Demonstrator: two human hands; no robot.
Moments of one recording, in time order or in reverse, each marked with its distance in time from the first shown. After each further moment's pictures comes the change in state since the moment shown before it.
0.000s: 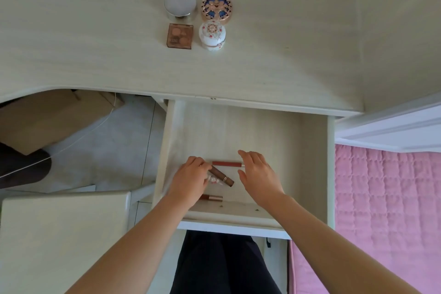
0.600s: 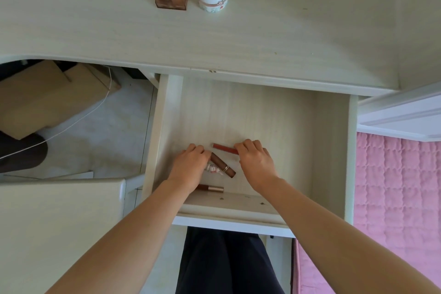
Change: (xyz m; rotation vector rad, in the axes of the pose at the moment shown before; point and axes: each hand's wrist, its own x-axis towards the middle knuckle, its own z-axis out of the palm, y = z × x) left_hand 0.022 -0.012 0.037 0.156 -0.081 -0.020; right_hand 0.028 0.024 0.064 -0.223 -0.081 0.008
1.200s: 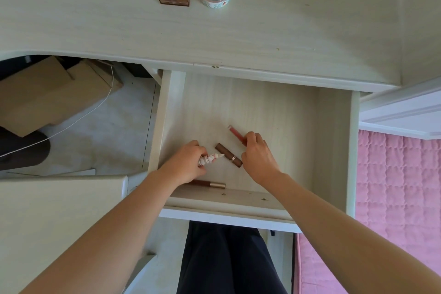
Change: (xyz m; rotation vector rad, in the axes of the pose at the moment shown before) left_hand -0.005 -0.013 -0.022 -0.347 -0.209 -0.076; right_hand 0.004 -0.004 -0.018 0.367 -0.072 0.149
